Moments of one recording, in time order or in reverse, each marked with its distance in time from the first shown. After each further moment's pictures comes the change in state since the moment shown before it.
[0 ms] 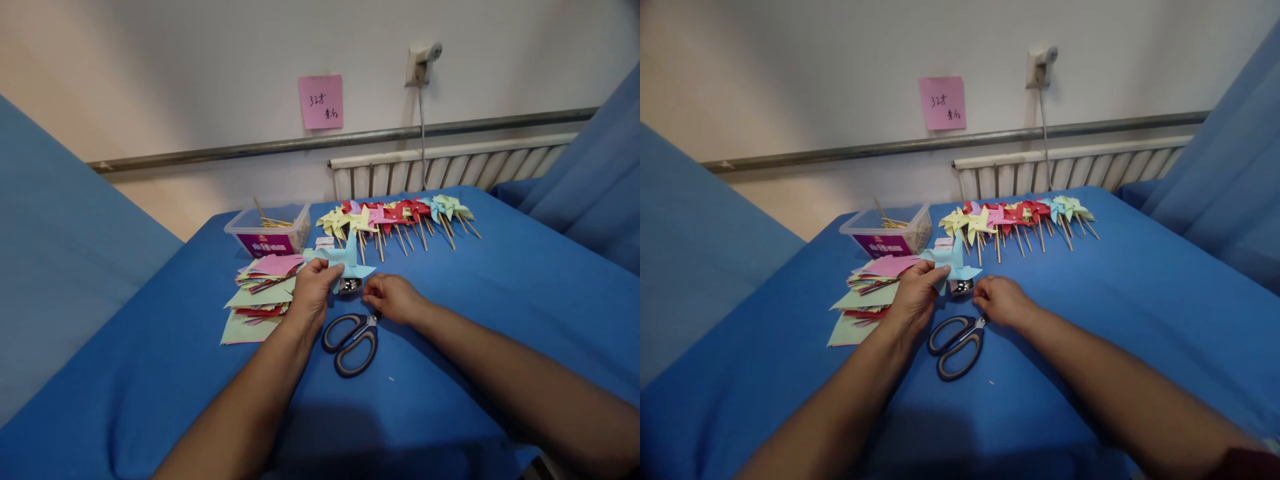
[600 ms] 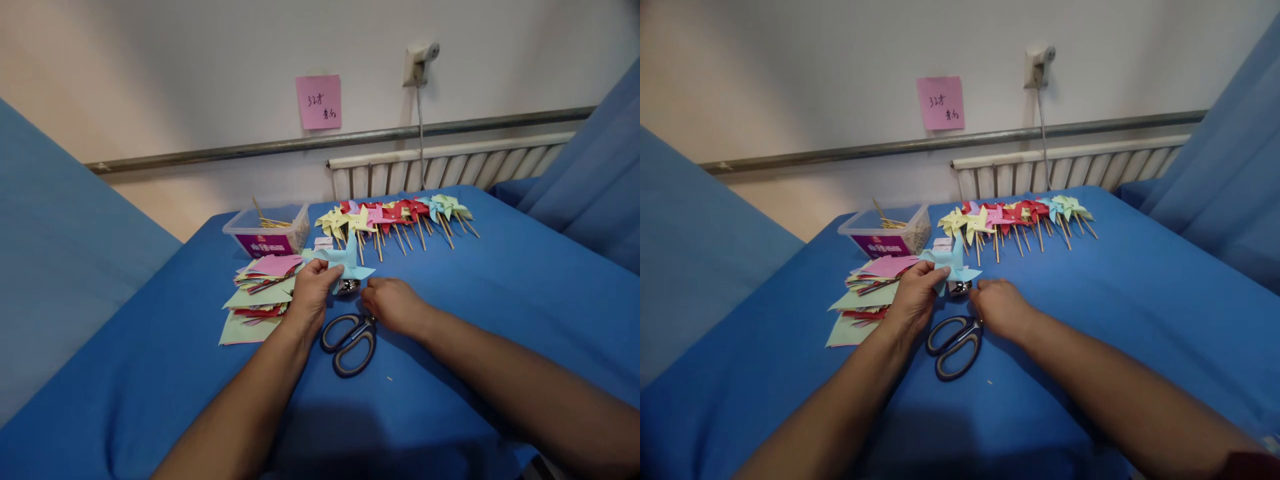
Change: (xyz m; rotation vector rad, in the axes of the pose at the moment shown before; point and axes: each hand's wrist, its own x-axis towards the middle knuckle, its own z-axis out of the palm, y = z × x) left_hand 0.004 -0.006 -0.002 0.066 0.005 0.020; right_hand -0.013 -0.032 -0.018 -0.504 -0.126 -0.155
